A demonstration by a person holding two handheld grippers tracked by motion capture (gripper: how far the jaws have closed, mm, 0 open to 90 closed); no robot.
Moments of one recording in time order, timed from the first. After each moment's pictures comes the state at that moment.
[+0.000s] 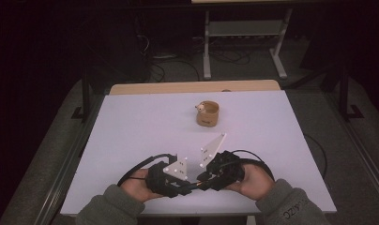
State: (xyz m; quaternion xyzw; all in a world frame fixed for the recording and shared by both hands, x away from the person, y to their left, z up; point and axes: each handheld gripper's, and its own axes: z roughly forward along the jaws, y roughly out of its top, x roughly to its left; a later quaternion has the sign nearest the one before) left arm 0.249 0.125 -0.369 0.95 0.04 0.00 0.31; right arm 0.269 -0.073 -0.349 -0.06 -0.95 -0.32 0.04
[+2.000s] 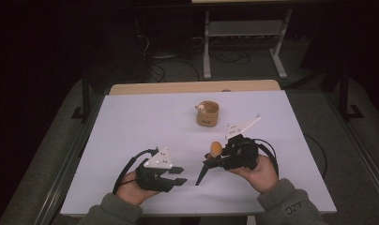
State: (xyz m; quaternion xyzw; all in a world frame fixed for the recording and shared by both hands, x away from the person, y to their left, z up) left arm 0.252 0.159 -0.372 0.90 0.15 0.05 0.39; right arm 0.297 -0.123 -0.345 -0.21 -0.86 -0.46 0.07
